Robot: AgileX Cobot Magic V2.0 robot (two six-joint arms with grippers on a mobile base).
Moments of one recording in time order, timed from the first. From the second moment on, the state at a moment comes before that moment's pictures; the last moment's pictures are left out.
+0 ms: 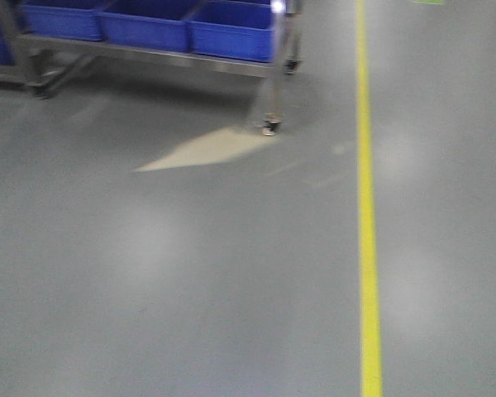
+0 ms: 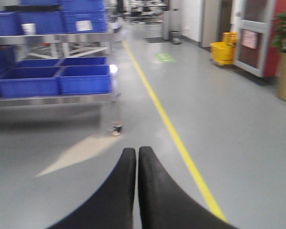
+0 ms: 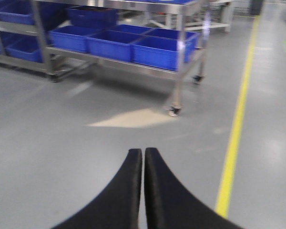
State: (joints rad) left arm -0.40 0.16 -0.40 0.20 0.45 -0.24; right arm 0.26 0.30 -0.37 -0.16 0.36 0.14
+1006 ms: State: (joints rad) left arm -0.40 0.16 -0.40 0.20 0.45 -0.24; right arm 0.26 0.30 -0.37 -0.16 0.36 0.14
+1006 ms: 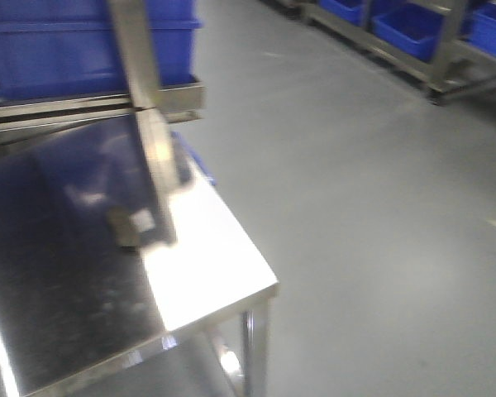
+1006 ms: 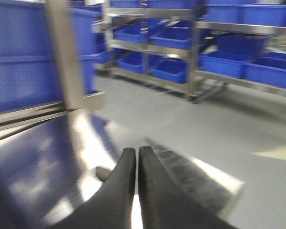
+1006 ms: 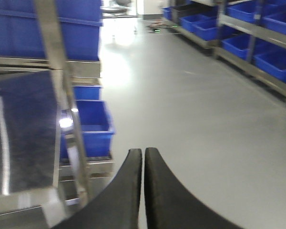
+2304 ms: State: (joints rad) left arm -0.40 0.16 -0.40 0.20 0.45 -0.24; right arm 0.26 0.30 -0.37 -0.16 0.36 0.14
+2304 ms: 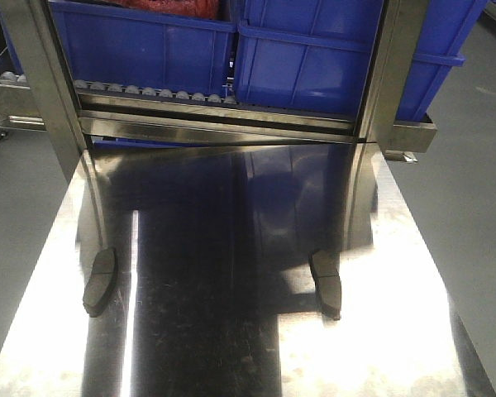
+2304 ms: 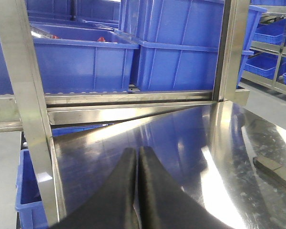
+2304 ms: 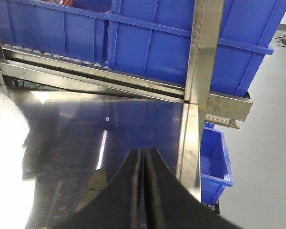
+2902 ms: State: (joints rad) left arm -0.40 0.16 -0.40 0.20 0.45 -0.24; right arm 0.26 0.30 -0.37 -0.16 0.36 0.14
